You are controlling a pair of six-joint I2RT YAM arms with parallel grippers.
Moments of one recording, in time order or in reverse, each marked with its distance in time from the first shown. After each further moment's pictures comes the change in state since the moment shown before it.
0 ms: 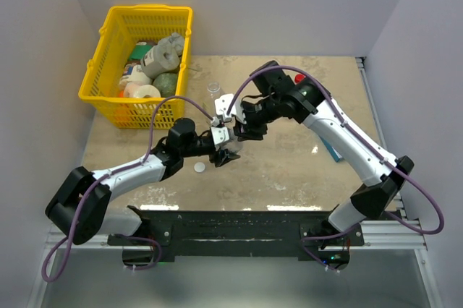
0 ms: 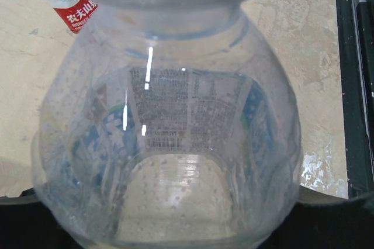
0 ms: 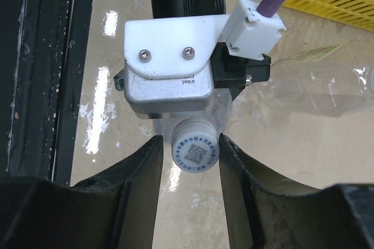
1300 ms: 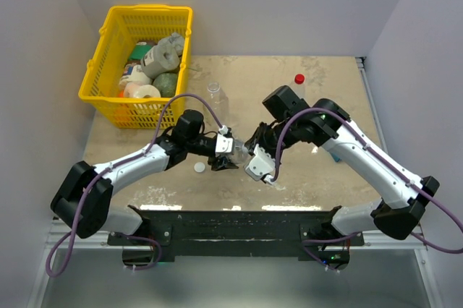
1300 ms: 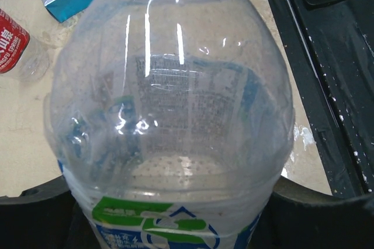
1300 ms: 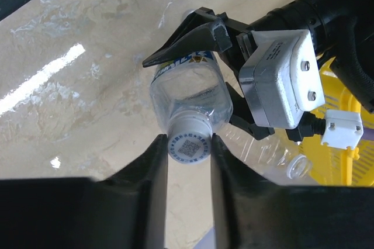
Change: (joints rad) left arm 0.006 0.055 0.153 -0.361 0.262 0.341; right arm 0.063 -0.209 -0.213 -0.115 0.031 -0.885
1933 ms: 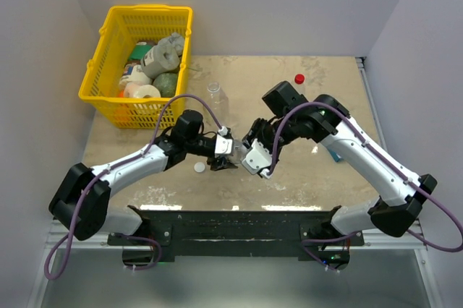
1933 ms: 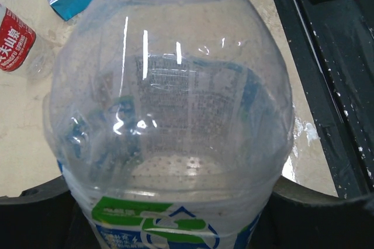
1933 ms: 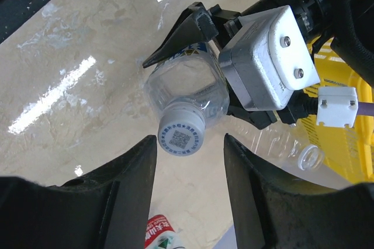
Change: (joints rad) left arm 0.000 -0.020 0.000 -0.027 -0.021 0.032; right arm -0.016 0.032 0.055 -0.015 -0.007 0.092
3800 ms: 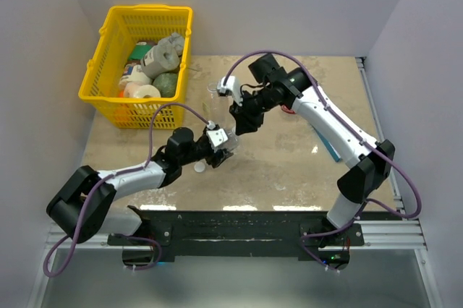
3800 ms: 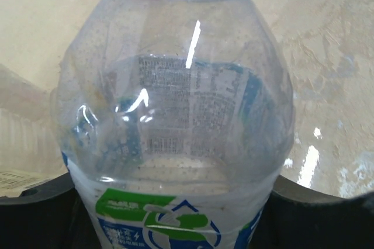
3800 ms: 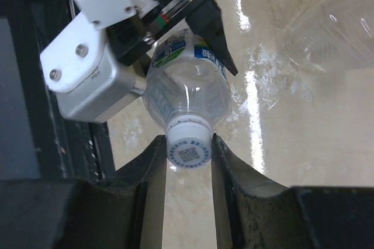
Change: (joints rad) left arm -0.011 -0.026 -0.270 0.505 -0.480 -0.388; right arm -0.145 0.320 0.179 0.148 -0.044 1.060
